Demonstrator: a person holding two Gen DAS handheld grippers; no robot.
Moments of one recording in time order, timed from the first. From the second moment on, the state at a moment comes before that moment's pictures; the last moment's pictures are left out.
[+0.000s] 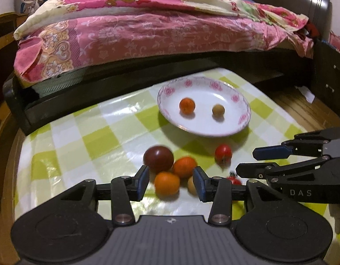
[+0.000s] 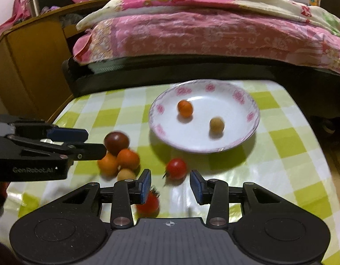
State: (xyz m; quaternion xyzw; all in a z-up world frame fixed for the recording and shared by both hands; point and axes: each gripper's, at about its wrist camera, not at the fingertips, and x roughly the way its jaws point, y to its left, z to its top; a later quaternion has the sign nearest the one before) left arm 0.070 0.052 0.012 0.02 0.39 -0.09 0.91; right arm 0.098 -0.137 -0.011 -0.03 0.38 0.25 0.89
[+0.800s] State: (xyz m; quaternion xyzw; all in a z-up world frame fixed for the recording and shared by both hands) left arm 0.087 0.049 -0.028 0.05 0.41 -0.11 0.90; right arm 0.097 -0.114 -0.045 -0.08 0.40 0.29 0.87
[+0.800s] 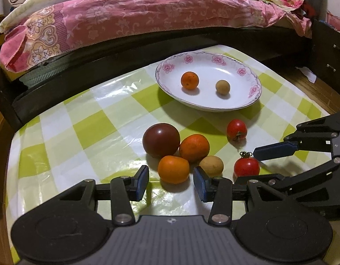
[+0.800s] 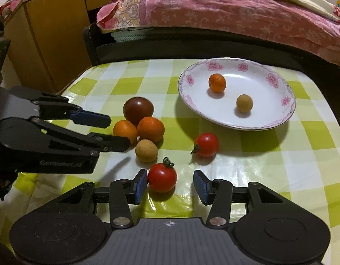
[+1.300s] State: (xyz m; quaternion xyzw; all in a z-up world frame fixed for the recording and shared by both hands) left arm 0.090 0.042 -0.035 0.07 0.41 -0.11 0.90; right arm 0.102 -0.114 -0.049 -0.07 0.41 0.29 0.86
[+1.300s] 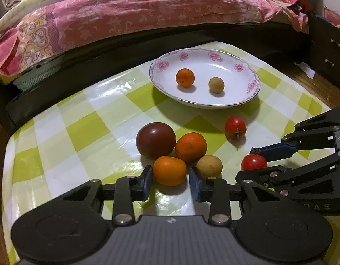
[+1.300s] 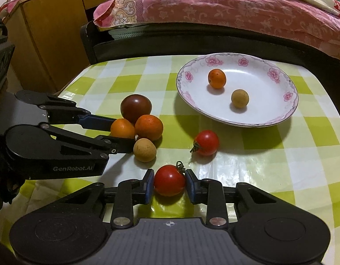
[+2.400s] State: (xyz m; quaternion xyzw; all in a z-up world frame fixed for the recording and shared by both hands) left arm 0.057 0.032 -0.036 0.09 0.41 -0.16 0.90; right arm 0.074 -0.129 -0.044 -0.10 0.40 0.30 0.86
